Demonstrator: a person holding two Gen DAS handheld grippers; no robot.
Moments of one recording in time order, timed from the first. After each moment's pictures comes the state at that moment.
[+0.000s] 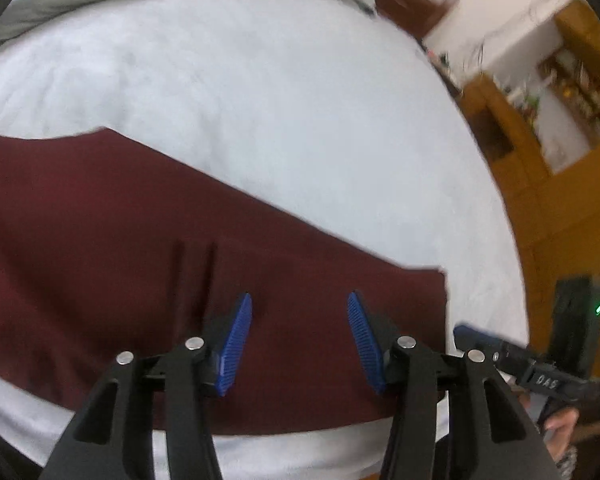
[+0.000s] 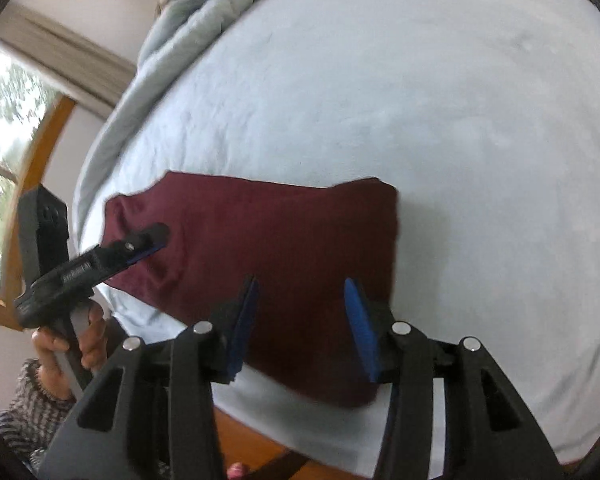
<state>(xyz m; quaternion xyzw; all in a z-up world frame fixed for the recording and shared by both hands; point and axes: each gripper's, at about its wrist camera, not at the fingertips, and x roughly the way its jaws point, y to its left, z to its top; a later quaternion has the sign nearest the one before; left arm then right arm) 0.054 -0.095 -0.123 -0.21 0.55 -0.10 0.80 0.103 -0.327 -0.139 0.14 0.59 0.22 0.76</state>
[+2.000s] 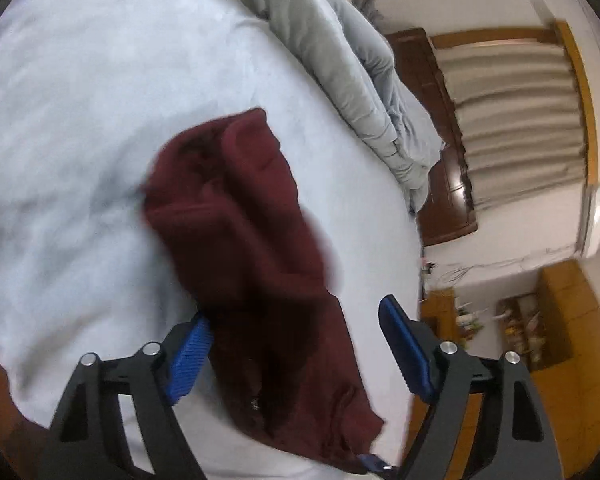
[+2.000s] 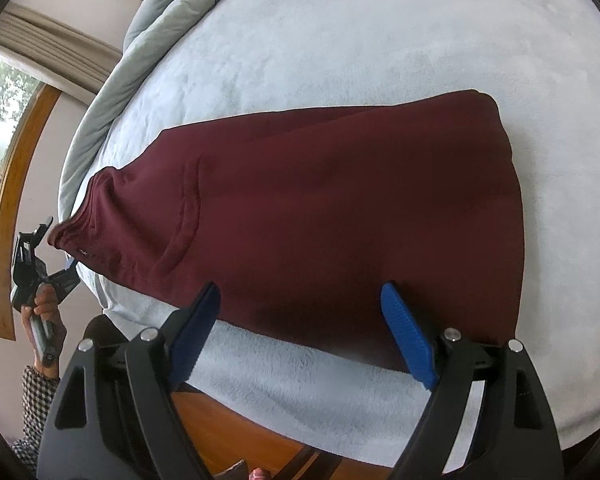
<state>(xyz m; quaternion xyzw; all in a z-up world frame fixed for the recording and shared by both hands) -0.056 0.263 -0.148 -0.54 0.34 0.01 0.77 0.071 -0.253 -0.173 0.15 0.61 0.20 0.75</state>
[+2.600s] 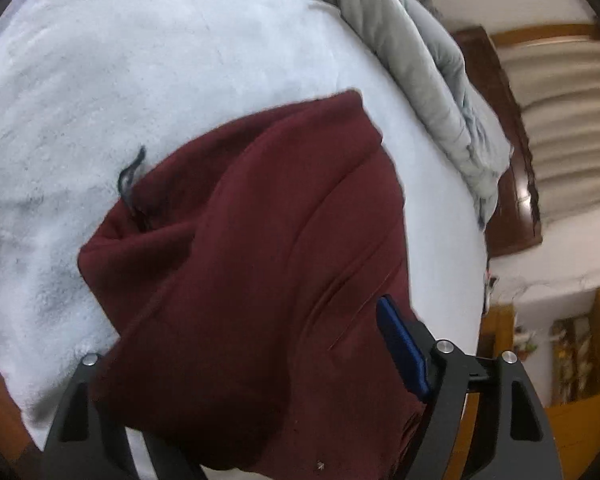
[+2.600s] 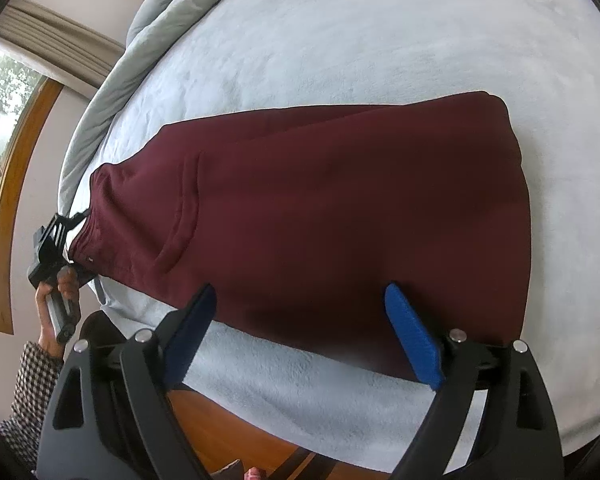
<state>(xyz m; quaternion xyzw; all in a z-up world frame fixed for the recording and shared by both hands) -0.029 0.265 -0.190 -0.53 0.39 0.11 0.74 0.070 -0.253 -0.174 0.14 0.61 0.21 0.75</state>
